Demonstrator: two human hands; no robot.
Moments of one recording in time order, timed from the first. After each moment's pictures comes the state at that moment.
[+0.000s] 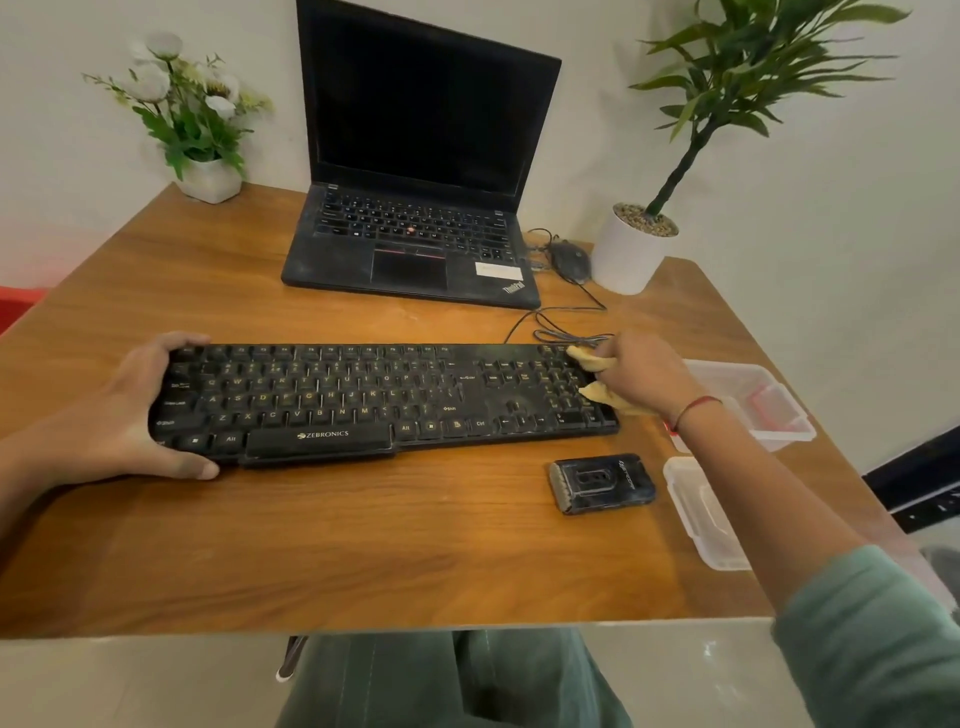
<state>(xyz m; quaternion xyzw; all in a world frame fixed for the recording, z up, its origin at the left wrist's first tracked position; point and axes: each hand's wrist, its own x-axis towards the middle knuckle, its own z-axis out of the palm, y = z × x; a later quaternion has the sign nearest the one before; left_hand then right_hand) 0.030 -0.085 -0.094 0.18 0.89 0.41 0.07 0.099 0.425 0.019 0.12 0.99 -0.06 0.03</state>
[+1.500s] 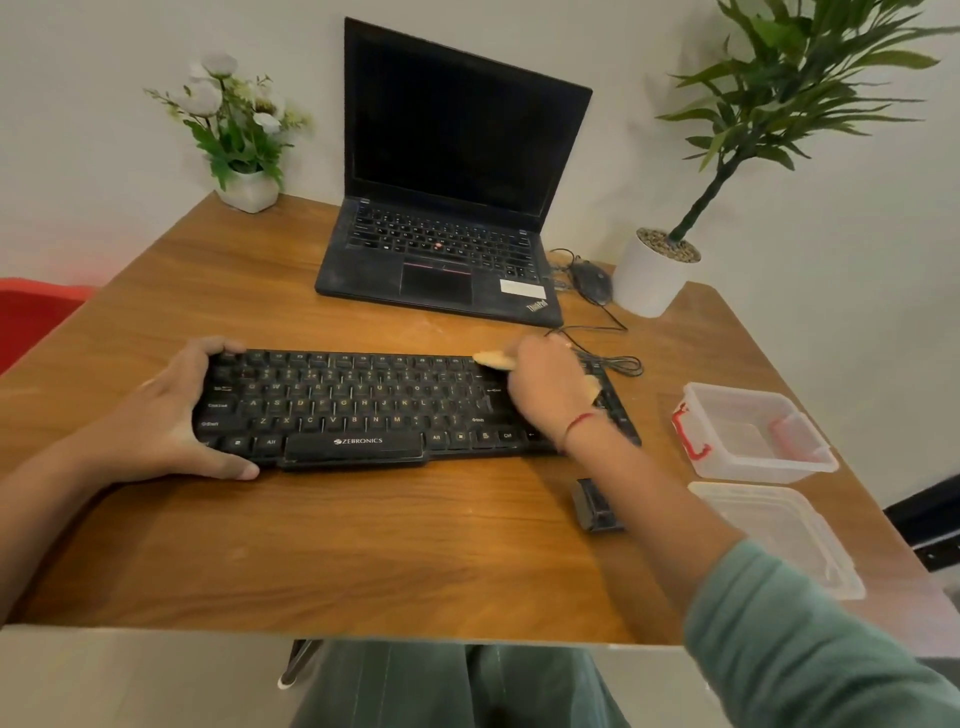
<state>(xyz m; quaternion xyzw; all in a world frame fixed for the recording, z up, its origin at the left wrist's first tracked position) 0.065 -0.061 -0.056 0.18 0.90 0.39 0.07 0.074 0.306 0.000 0.02 1.00 -0.01 -0.09</state>
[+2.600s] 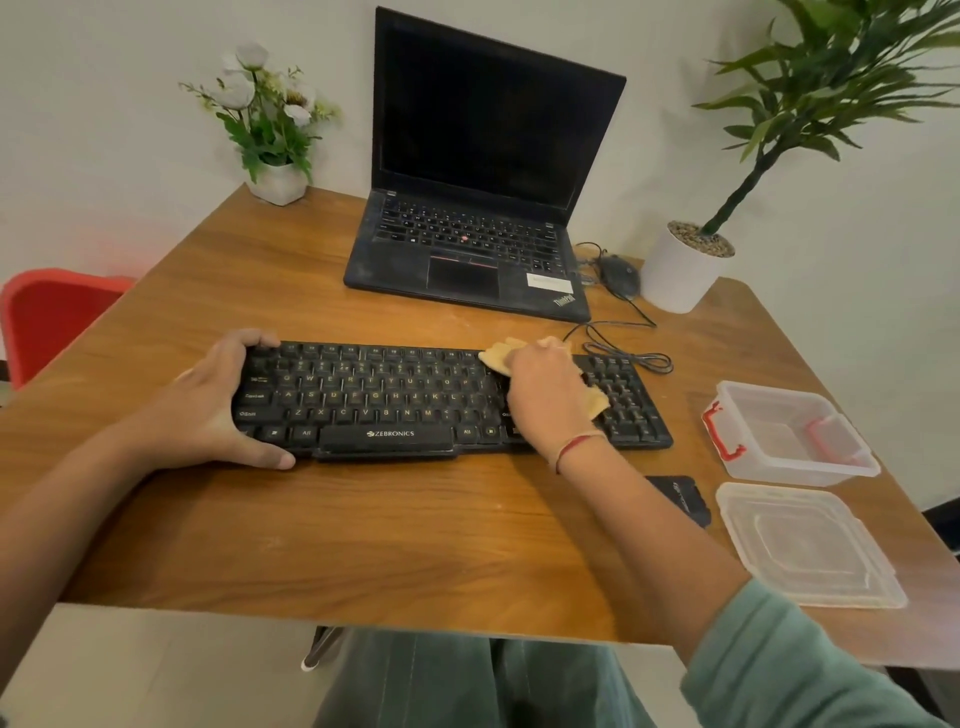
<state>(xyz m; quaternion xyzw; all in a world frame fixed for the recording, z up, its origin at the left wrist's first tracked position) 0.067 -0.058 -0.053 0.16 0.92 0.36 0.08 0.088 0.272 -0.009 0.02 0.99 0.05 -0.10</state>
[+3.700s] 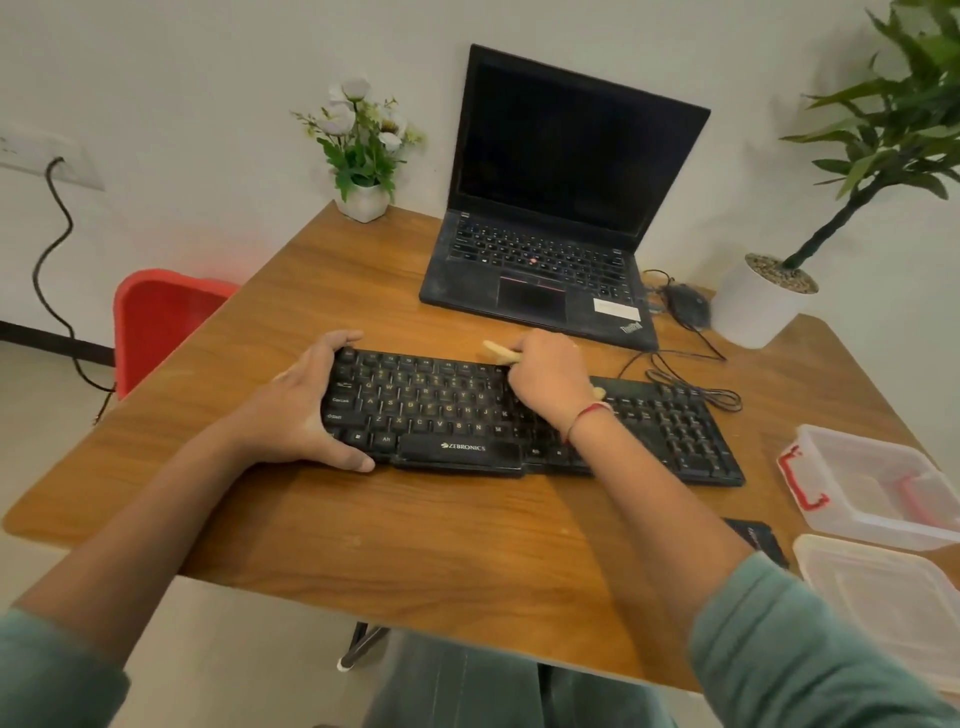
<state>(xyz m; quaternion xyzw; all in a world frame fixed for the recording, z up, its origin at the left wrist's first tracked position) 0.074 -0.058 -0.046 0.17 0.92 0.36 0.08 0.044 0.211 0.005 -0.01 0.99 -0.11 -0.03</state>
